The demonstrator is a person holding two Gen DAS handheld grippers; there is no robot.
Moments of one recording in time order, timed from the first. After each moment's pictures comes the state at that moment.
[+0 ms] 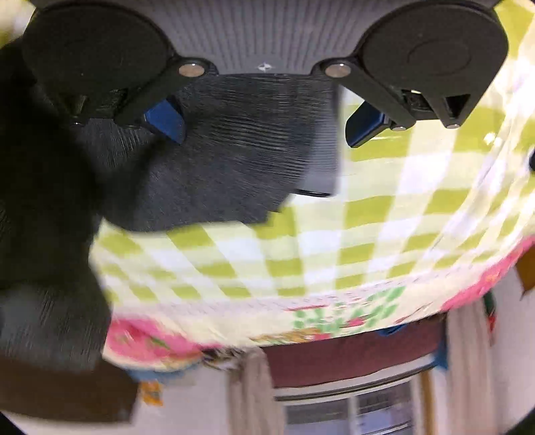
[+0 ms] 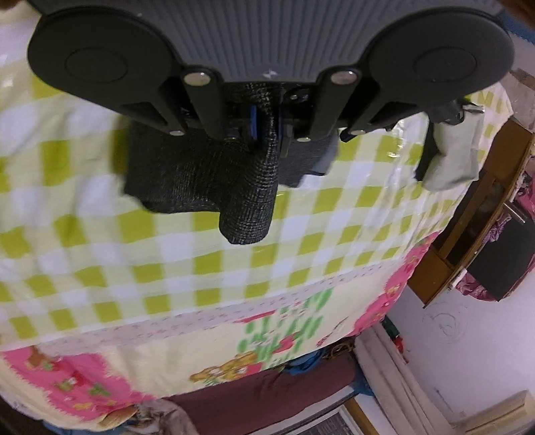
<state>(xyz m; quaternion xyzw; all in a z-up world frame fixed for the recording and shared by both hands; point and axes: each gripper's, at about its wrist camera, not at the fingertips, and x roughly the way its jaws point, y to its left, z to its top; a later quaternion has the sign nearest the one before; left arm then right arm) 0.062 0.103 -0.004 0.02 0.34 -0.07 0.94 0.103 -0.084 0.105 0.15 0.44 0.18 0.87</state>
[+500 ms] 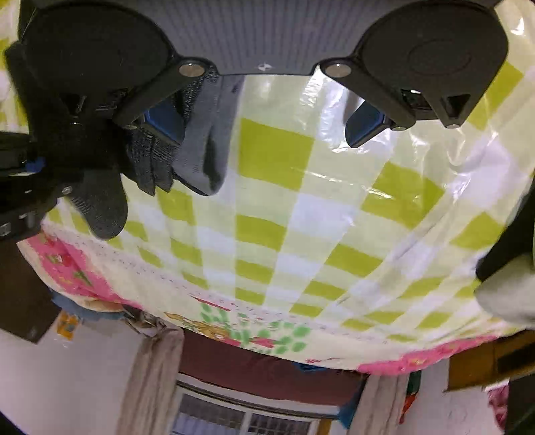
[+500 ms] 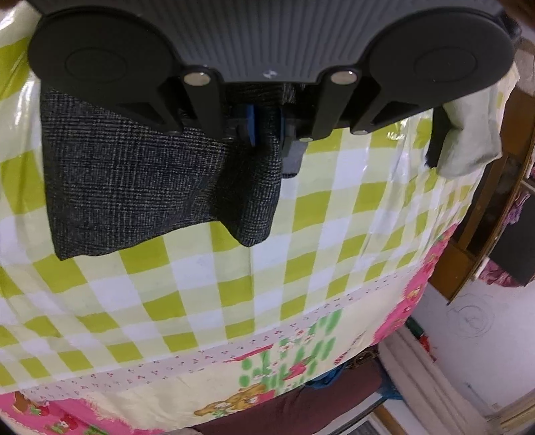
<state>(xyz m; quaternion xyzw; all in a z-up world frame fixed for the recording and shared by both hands) 0.072 0.192 -0.015 -0.16 0.35 0.02 0.93 0.143 0.008 0.046 0.17 0.46 0.14 0.86</state>
